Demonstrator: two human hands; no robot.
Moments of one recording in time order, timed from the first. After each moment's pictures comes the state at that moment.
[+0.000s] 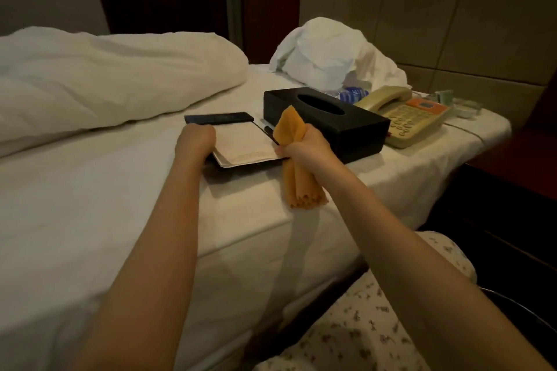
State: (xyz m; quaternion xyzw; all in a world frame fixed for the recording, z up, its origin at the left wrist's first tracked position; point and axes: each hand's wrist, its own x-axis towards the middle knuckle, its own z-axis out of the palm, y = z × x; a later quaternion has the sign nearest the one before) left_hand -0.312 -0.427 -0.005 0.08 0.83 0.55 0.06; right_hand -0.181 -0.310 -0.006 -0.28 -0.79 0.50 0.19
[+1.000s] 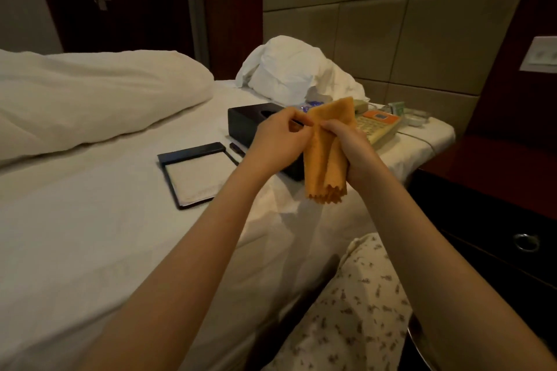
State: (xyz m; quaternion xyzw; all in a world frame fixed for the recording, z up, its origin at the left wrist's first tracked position) left_hand -0.193 -0.347 0.029 0.47 0.71 0.52 0.06; right_hand -0.111 -0.254 0.019 -0.31 -0.59 0.67 0.33
